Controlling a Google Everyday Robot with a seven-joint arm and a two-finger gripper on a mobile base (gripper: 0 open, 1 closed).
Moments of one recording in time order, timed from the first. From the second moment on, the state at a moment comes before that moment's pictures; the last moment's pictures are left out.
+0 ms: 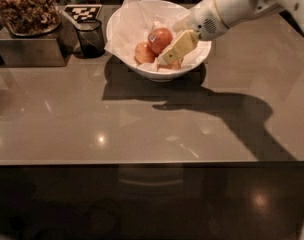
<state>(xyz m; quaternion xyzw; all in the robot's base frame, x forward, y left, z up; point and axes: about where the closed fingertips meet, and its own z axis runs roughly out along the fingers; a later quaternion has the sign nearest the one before) 0.651 -0.065 0.943 -0.53 0.73 0.22 0.36</state>
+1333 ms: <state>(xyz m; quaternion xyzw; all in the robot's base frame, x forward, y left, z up) 0.708 -0.033 0.952 -0.55 0.71 0.23 0.36</state>
